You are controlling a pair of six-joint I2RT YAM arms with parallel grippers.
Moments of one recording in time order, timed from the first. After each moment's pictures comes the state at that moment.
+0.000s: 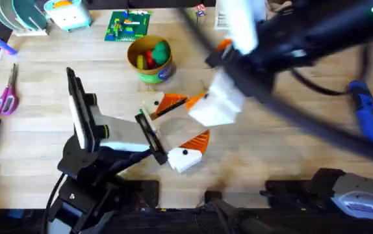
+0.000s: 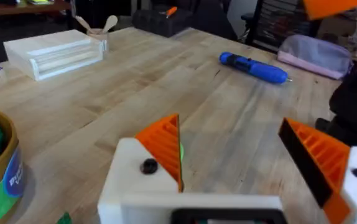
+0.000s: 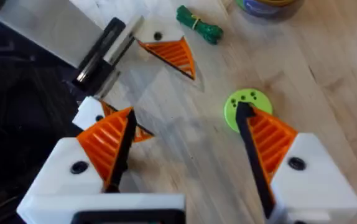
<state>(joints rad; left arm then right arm) -0.42 0.01 0.01 -0.05 0.63 -0.11 0.81 1.33 1.53 -1.16 -0.26 -0.21</state>
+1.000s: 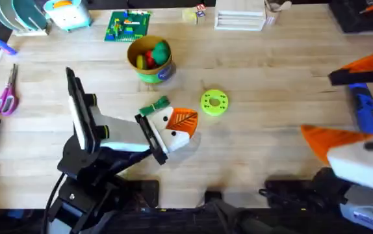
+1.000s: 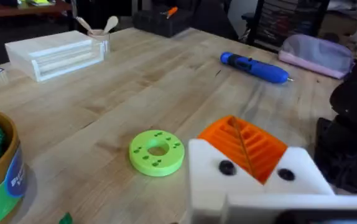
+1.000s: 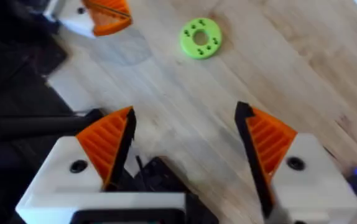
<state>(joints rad) -0.42 0.01 0.01 -0.05 0.63 -0.11 0.69 0.87 1.54 -1.53 -0.11 -0.14</state>
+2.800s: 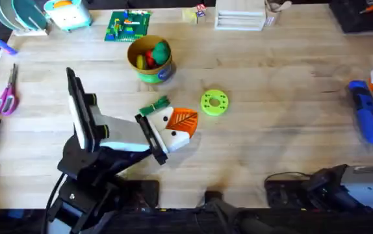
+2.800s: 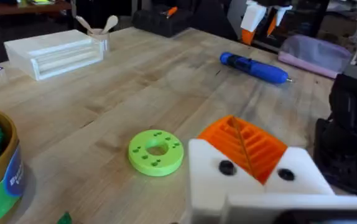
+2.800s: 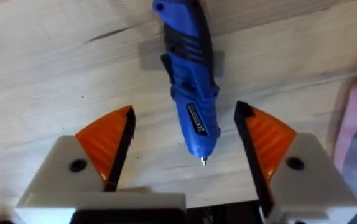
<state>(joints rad) -0.42 0.01 0.01 -0.05 0.63 -0.11 -0.77 1.74 1.53 -1.27 -0.02 -0.49</state>
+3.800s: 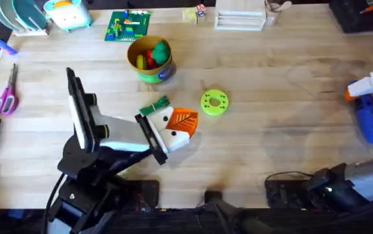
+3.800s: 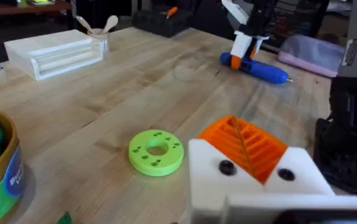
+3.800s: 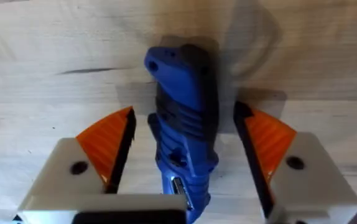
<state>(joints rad) -0.42 0.01 0.01 -0.05 0.63 -0.11 -0.82 2.02 1.52 -1.14 -0.13 -0.70</state>
